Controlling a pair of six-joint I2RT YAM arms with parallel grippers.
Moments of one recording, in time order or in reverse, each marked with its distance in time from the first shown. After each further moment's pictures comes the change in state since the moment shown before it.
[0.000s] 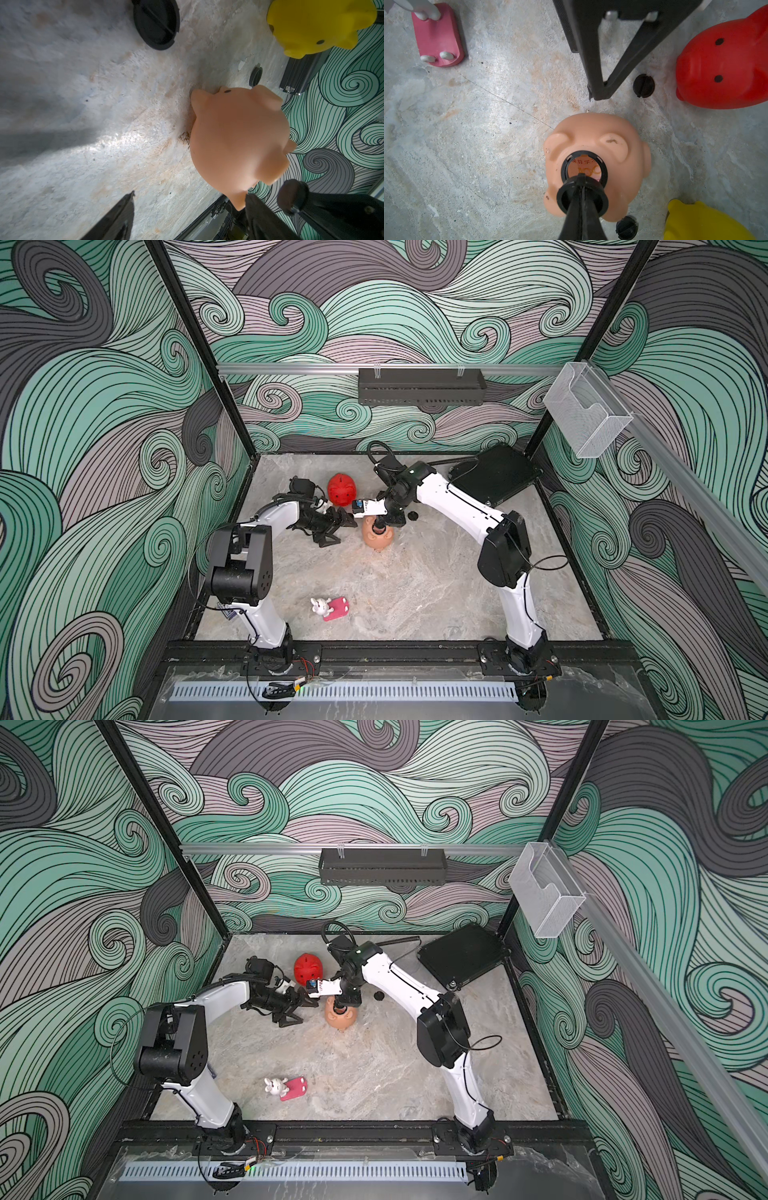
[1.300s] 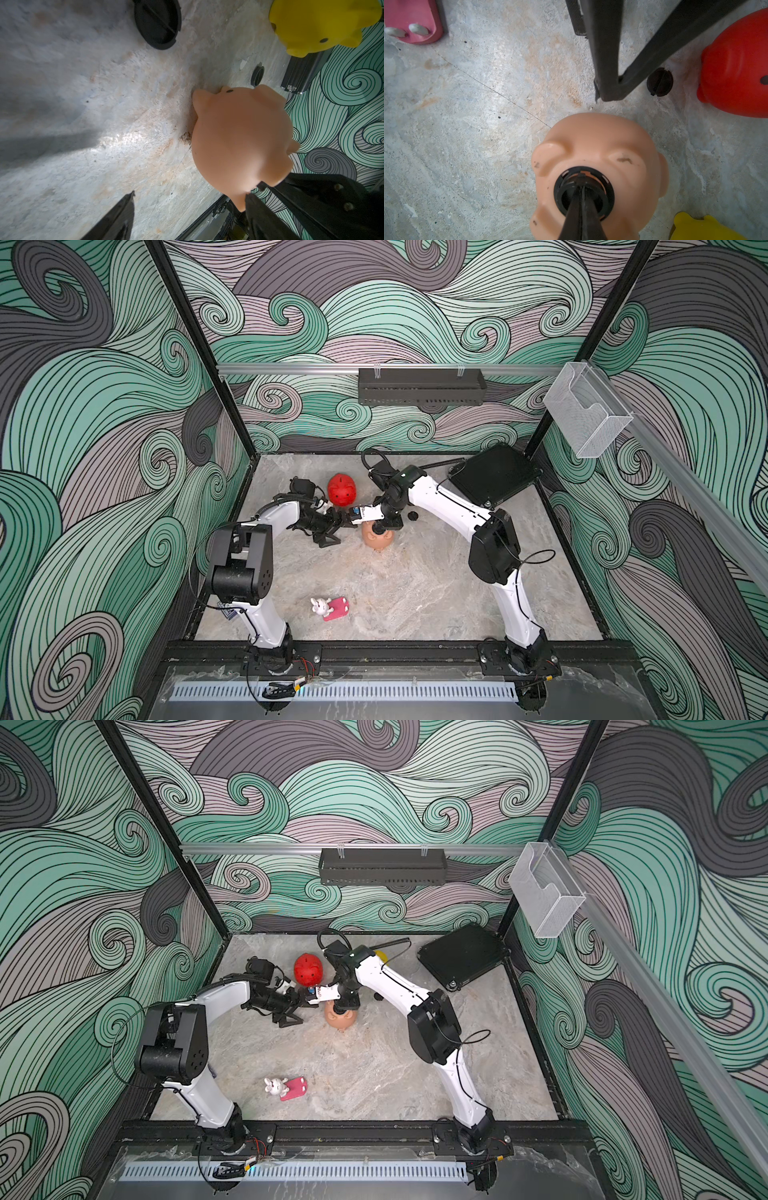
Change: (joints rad) left arm 0.000 0.005 0.000 -0.001 0.000 0.010; right arm 0.012 0.072 0.032 -0.007 0.038 -0.048
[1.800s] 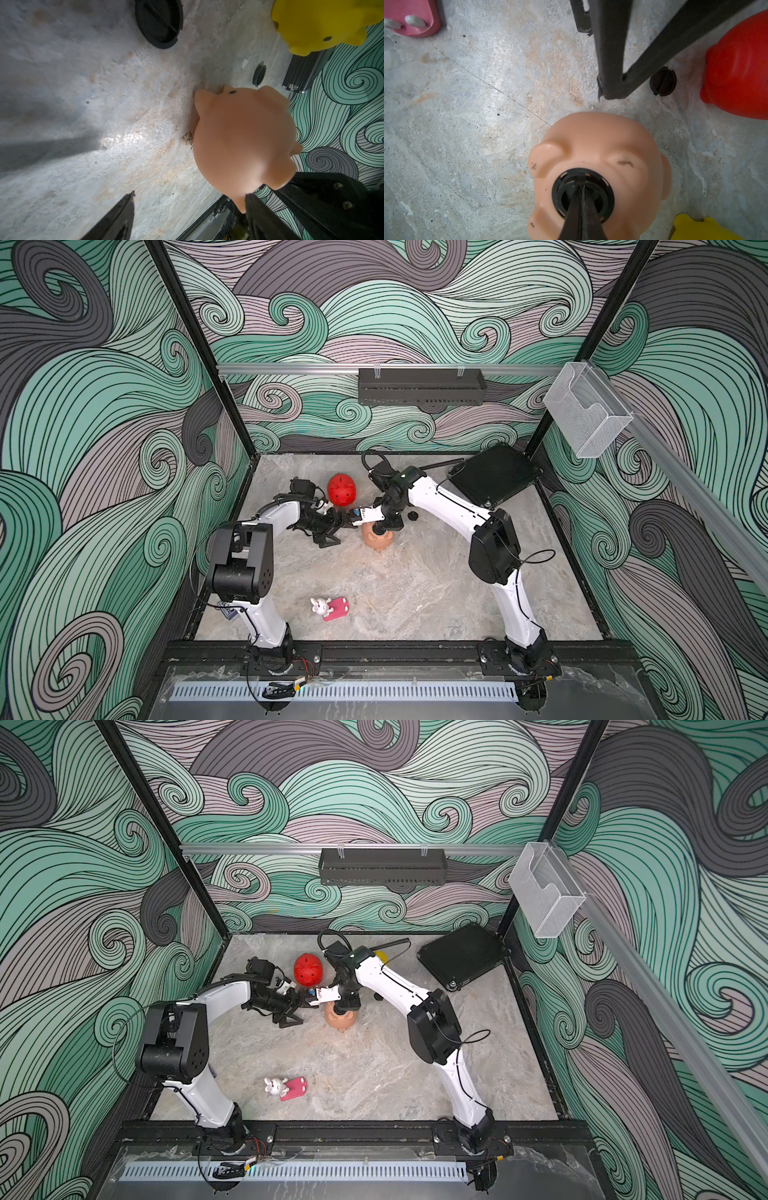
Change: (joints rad) left arm 0.000 0.008 0.000 -0.001 0.001 0.009; right arm 0.000 0.000 -0.015 0.008 0.004 -0.019
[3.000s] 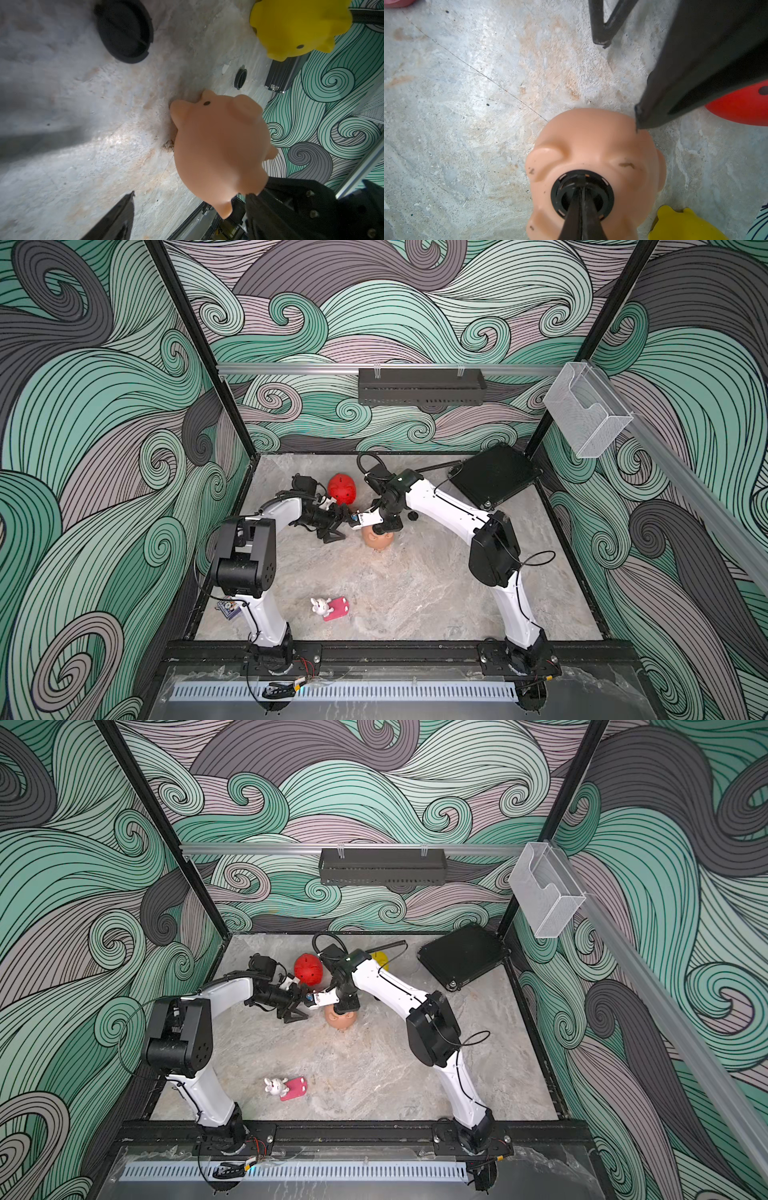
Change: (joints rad) left arm -0.014 0.050 0.057 0.040 0.085 -0.038; right arm 0.031 -0.012 -0.015 0.017 0.099 -0.051
